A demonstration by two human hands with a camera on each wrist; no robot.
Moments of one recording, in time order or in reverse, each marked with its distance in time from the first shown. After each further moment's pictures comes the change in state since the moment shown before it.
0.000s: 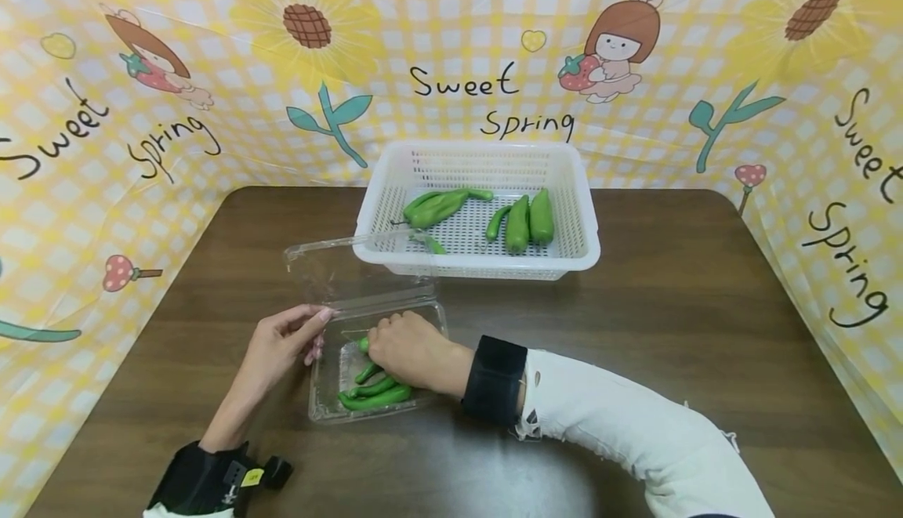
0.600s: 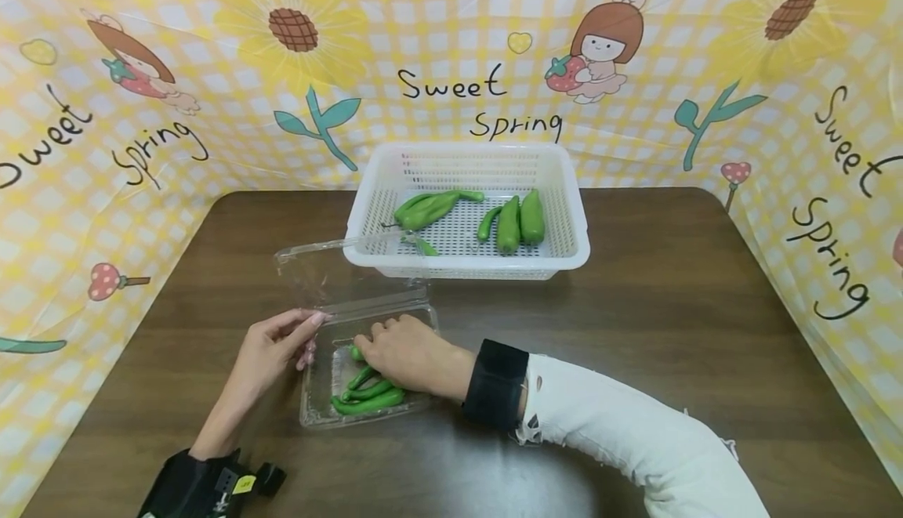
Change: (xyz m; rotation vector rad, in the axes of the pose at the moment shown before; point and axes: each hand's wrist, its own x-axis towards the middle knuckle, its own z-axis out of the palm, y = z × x) left_hand 0.001 0.000 0.000 -0.010 -0.018 0.019; right_hand -0.006 0.003 0.000 0.040 -0.042 -0.005
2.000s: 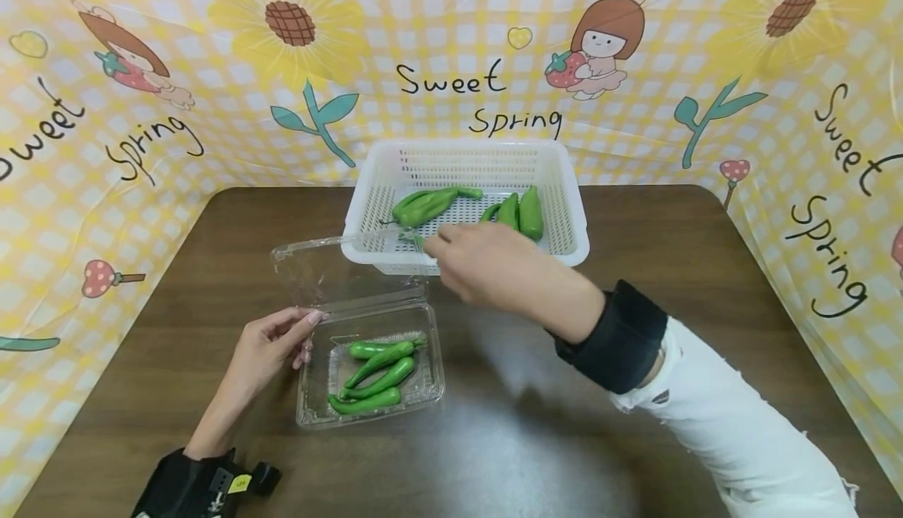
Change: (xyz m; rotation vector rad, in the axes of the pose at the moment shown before) left_hand -0.002 -0.001 -0.002 0.009 -0.014 0.015; right_hand -0.074 0.098 -0.106 0.188 0.202 0.117
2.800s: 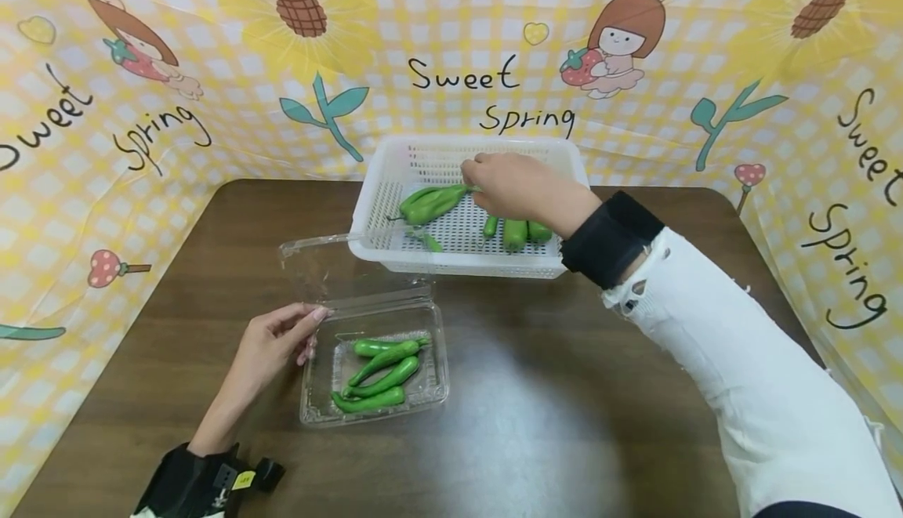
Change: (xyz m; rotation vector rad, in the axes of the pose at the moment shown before) left_hand 0.001 0.000 0.000 -0.010 0.016 -0.025; right_hand 0.046 0.089 0.001 0.058 -0.247 0.225
